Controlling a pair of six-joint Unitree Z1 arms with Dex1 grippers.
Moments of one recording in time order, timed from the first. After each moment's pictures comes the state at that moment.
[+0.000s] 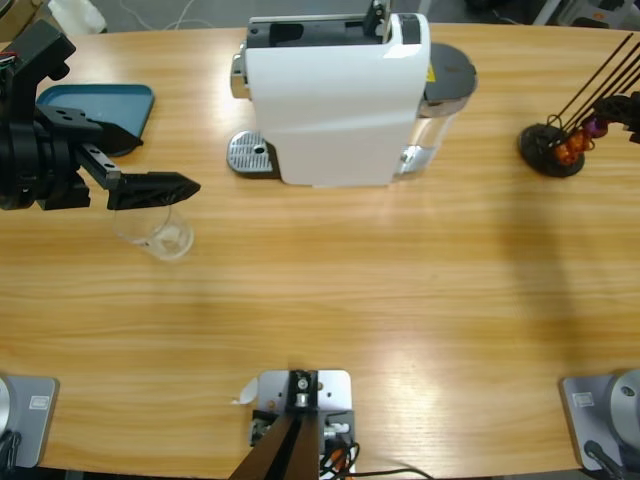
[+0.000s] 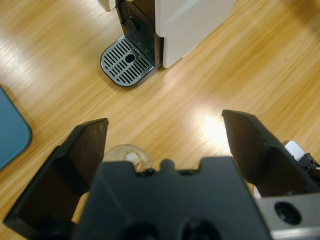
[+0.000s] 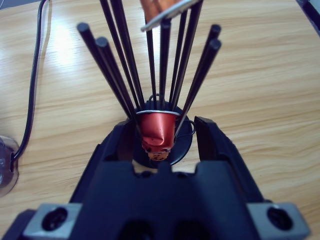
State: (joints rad) arm 0 -0.91 1.35 -0.93 0.38 0.10 -0.17; arm 1 0.14 1.39 -0.52 -0.18 -0.27 0.18
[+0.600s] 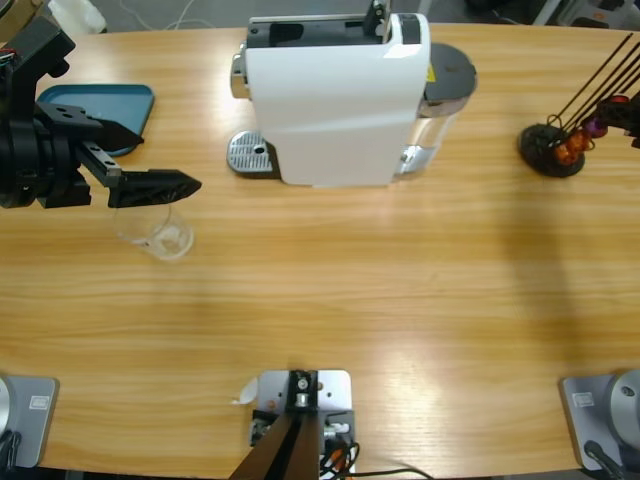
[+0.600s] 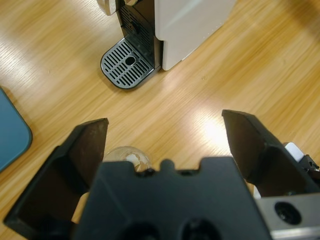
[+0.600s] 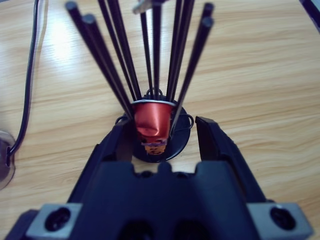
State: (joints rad) arm 0 -0.91 1.35 -0.93 0.37 0.10 -0.17; arm 1 0.14 1.37 -0.52 -0.14 -0.27 0.18
